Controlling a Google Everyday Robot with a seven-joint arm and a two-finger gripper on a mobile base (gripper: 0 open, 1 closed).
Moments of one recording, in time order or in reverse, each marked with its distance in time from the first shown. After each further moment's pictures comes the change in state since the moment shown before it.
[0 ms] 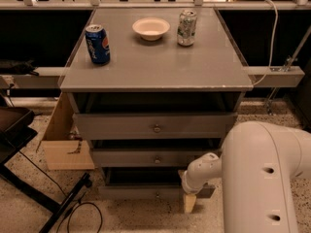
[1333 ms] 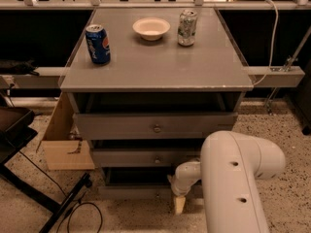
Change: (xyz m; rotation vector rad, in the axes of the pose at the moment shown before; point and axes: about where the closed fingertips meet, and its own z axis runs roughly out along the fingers) arm -0.022 -0.013 0.092 -0.048 -0.028 -0.096
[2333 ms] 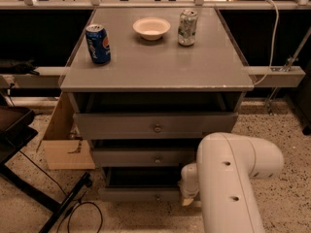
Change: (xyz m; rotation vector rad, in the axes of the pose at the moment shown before) arm 0.058 0.025 0.009 -0.079 0.108 0.045
